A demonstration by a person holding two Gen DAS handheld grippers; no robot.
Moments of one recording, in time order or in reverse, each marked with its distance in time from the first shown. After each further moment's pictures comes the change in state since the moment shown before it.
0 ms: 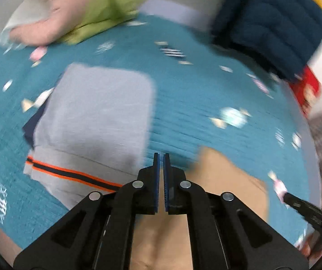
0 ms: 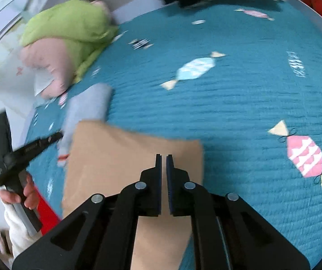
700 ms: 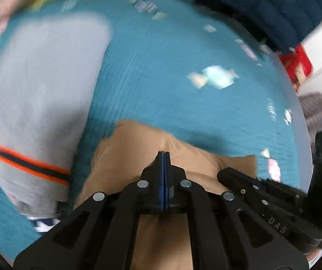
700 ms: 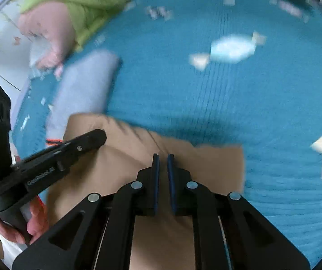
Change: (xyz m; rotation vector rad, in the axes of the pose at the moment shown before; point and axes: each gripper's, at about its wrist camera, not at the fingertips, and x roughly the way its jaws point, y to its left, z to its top) left arm 0.103 -0.011 -0.024 -0.075 0.205 -0.114; right arm 0.115 0.013 0.022 -0.060 0.131 -0.076
